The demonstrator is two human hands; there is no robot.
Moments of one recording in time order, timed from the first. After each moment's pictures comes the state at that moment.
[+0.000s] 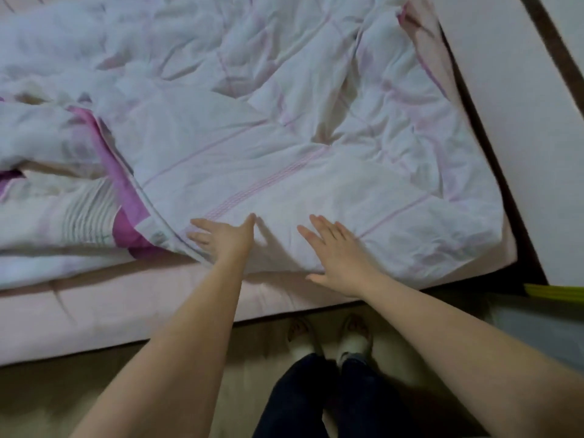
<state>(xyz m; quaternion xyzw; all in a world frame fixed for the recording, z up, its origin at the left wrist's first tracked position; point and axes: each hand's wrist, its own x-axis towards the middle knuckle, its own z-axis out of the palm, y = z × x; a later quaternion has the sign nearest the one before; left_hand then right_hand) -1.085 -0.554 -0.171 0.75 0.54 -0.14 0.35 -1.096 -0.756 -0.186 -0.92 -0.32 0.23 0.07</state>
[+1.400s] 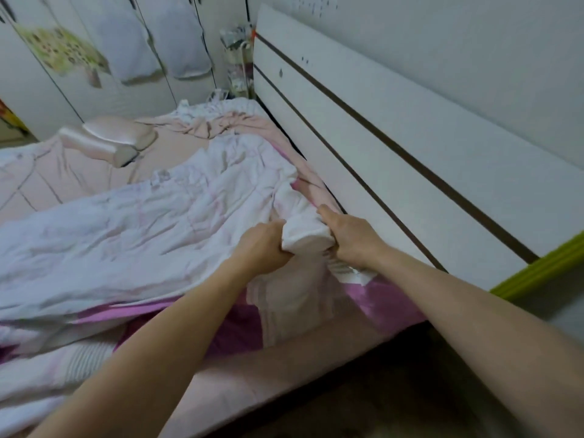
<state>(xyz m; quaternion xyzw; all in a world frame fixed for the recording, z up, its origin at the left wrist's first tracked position) -1.062 -0.695 0.106 0.97 -0.16 -0.05 0.17 -1.071 -0.885 0.112 -0.98 -0.18 0.00 0.13</state>
